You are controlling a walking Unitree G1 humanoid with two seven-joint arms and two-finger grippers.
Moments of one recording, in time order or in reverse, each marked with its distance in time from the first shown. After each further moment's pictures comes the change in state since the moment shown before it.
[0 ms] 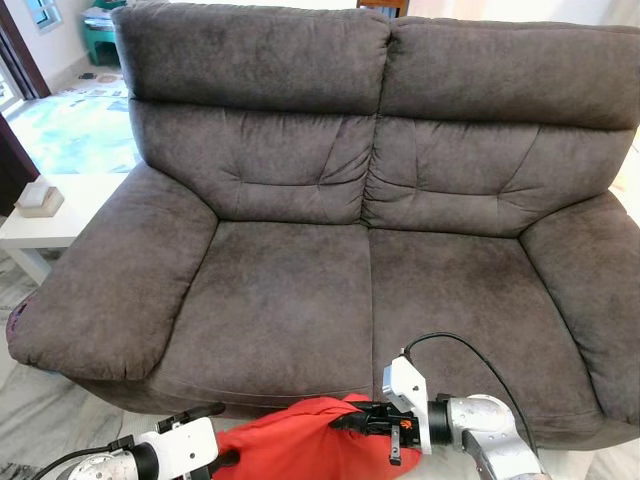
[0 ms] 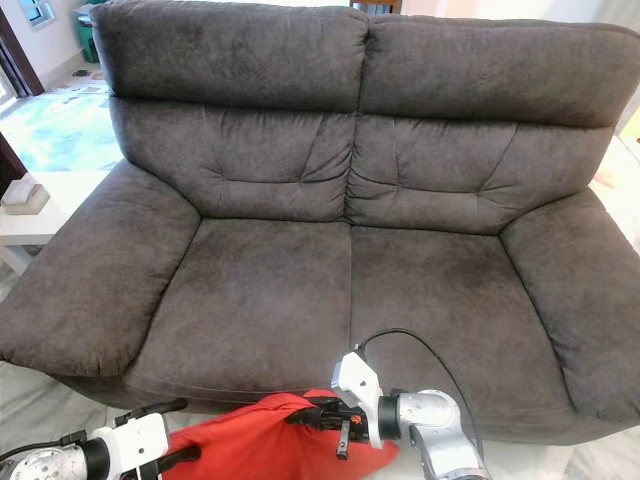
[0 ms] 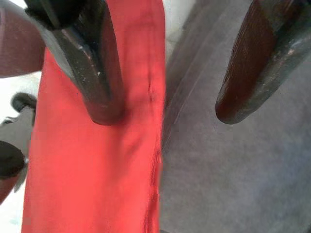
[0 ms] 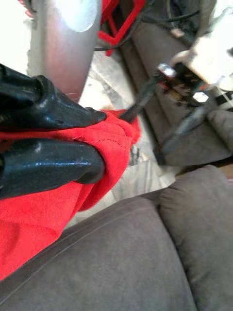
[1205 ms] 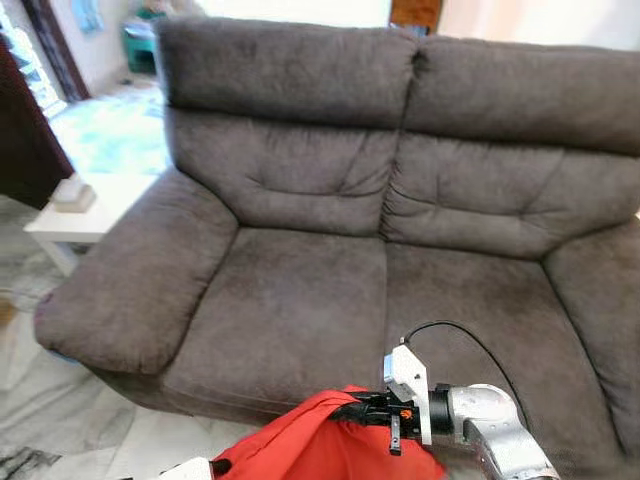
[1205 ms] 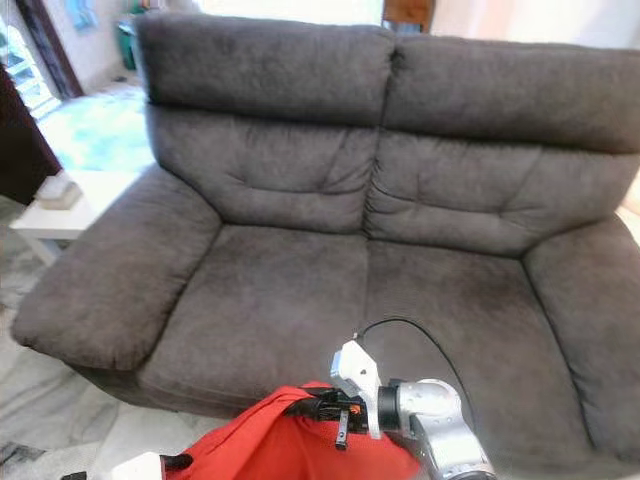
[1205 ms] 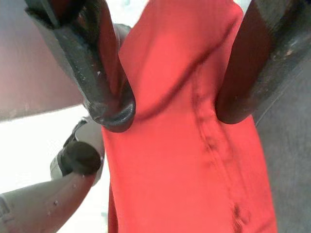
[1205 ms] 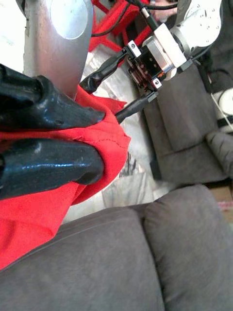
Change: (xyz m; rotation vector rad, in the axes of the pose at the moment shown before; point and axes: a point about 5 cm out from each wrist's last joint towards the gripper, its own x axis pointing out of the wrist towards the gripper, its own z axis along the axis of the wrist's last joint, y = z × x) left arm -0.009 -0.040 -0.016 -0.163 0.005 -0.234; right arm 0.002 0.002 0.012 -0.013 -0.002 0.019
